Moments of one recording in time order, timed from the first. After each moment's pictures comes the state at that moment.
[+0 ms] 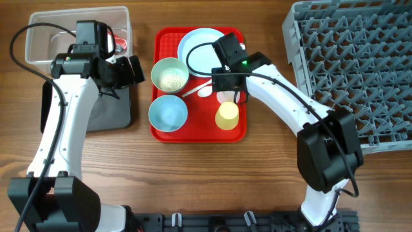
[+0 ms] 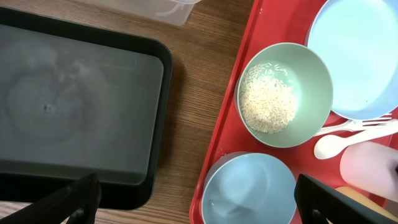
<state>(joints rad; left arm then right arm) 0.00 1.61 1.43 -0.99 0.05 -0.32 0.51 1.98 1.51 -0.74 0.15 0.42</state>
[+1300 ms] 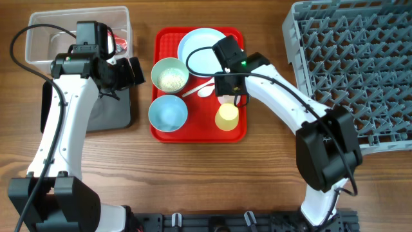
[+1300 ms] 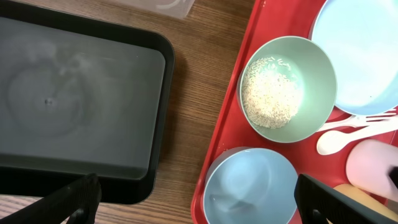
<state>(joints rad) 0.00 1.61 1.43 -1.01 0.05 -0.32 0.51 1.98 1.51 -0.79 0.11 0.42</state>
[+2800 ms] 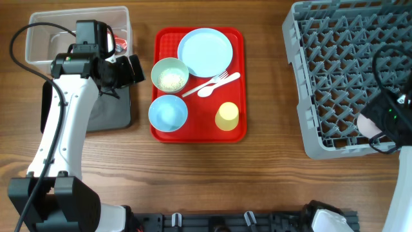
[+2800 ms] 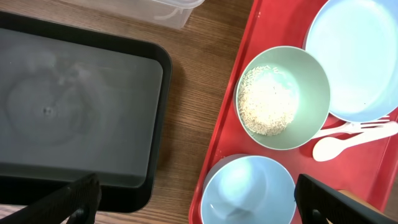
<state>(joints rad) 0.00 1.61 1.43 -0.98 0.05 -0.32 -0.36 1.19 1.42 -1.32 0.22 0.40</state>
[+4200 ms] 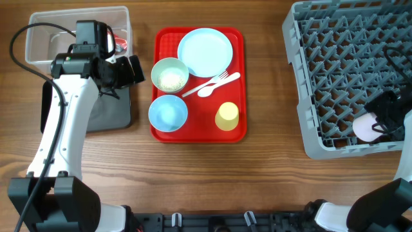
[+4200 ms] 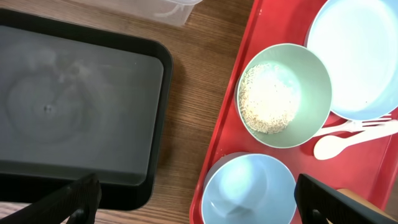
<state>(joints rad) 0.00 1.61 1.43 -0.99 0.05 -0.32 -0.57 1.51 1.24 -1.02 0.11 0.39</state>
